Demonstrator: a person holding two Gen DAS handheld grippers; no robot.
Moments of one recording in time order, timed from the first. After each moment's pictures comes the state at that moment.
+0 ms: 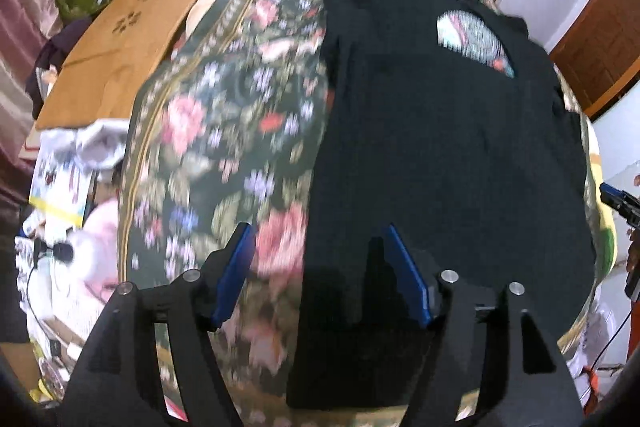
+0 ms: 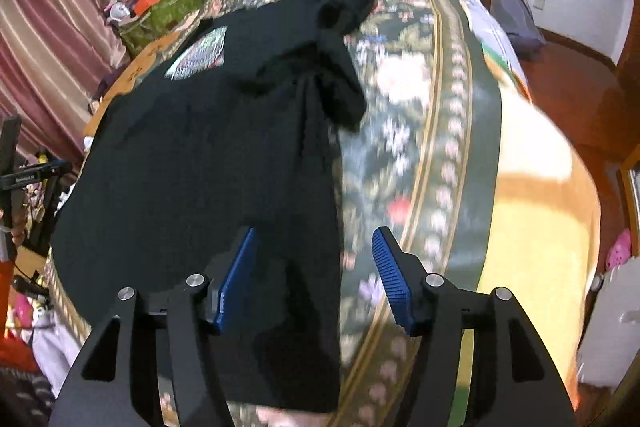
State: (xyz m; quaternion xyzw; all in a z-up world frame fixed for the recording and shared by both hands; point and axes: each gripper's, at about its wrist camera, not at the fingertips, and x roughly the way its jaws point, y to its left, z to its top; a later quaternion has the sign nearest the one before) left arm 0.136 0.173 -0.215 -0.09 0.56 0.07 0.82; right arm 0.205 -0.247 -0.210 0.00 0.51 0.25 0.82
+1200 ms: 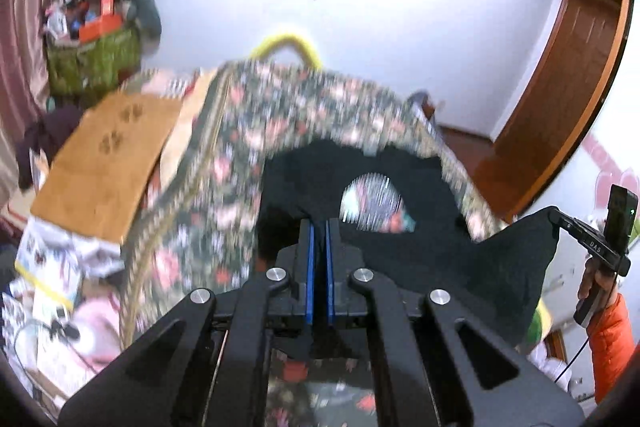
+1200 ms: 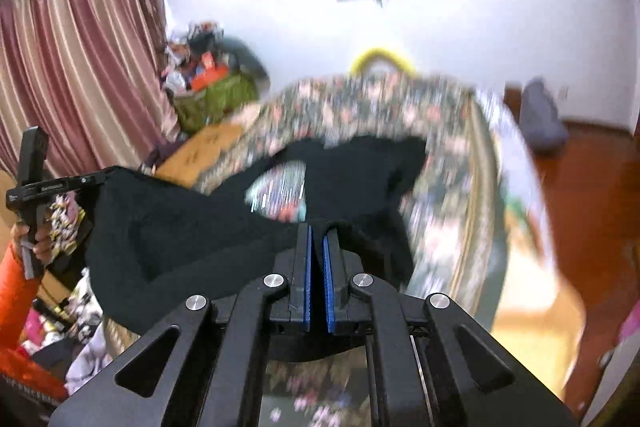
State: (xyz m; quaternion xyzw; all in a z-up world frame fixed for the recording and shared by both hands) left arm 0.155 0.150 -0.041 -0.12 0.35 0.02 0.93; right arm 0.227 -0.222 -0.066 0.03 0.30 0.32 0.90
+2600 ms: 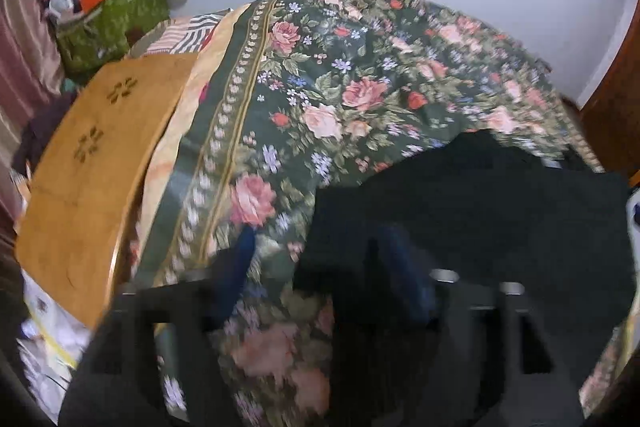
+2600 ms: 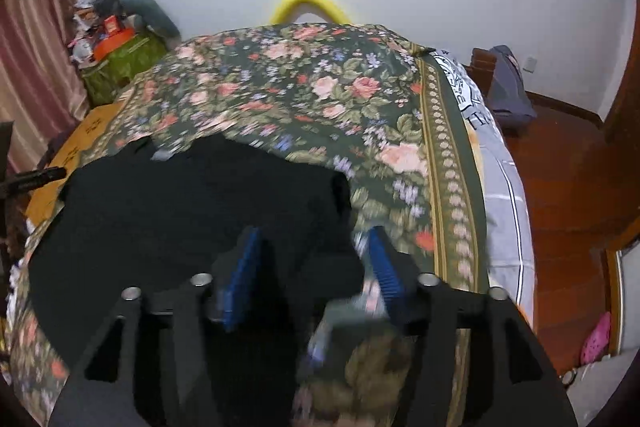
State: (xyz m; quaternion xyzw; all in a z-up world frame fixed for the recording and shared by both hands) left arm 0.404 0.240 -0.219 -0.09 0.47 0.12 0.87; right arm 0.416 -0.209 -0.173 -0.02 0.43 0.22 0.87
